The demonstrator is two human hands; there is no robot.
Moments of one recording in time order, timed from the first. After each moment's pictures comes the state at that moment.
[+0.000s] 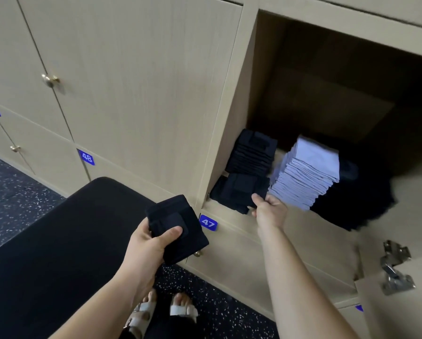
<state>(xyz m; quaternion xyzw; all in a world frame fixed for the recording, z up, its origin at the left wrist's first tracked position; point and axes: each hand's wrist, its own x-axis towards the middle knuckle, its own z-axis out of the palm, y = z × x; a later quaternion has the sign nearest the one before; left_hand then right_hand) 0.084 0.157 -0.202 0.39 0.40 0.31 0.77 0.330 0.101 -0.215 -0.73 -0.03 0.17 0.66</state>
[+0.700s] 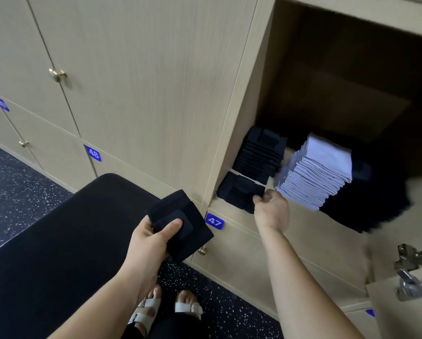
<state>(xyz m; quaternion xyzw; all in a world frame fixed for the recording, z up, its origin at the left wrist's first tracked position) 0.087 0.164 -0.207 0.38 0.41 0.33 0.76 0.334 0.114 -0.232 -0.91 -0.11 0.04 0.39</state>
